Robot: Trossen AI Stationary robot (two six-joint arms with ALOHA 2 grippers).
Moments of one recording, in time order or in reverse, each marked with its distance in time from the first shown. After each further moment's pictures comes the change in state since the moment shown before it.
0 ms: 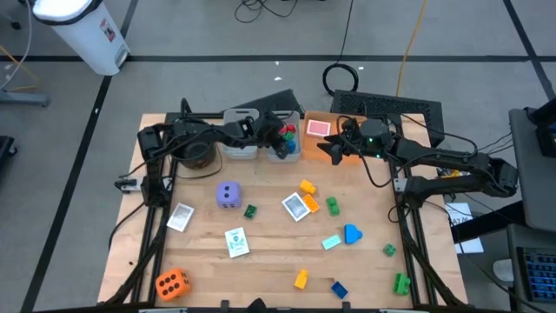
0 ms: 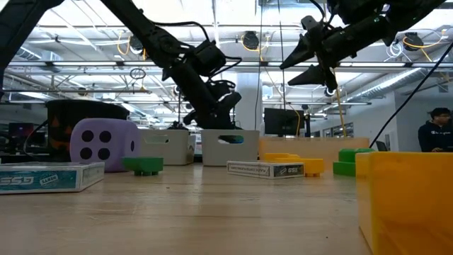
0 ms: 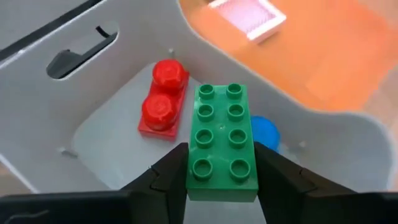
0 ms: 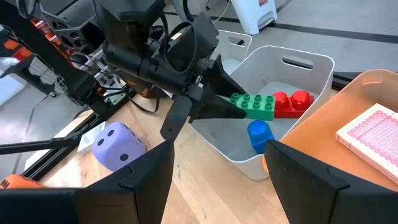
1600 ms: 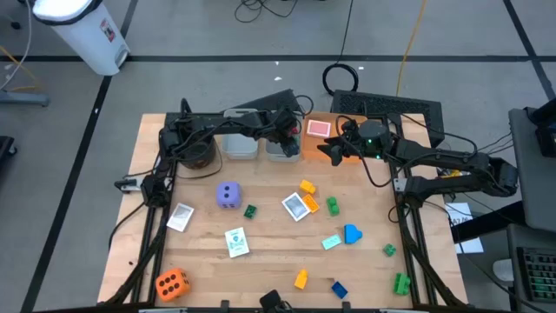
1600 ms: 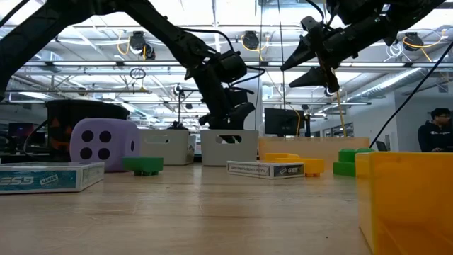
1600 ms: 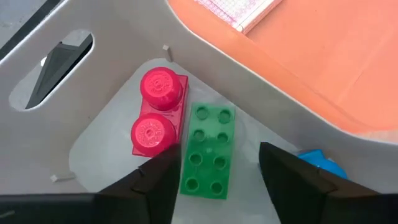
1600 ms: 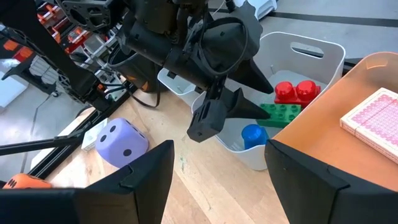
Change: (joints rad) left arm 0.012 0.209 0.365 -0.331 0.018 0.130; right arm 0.010 0.000 0.000 -0.027 -0.004 0.041
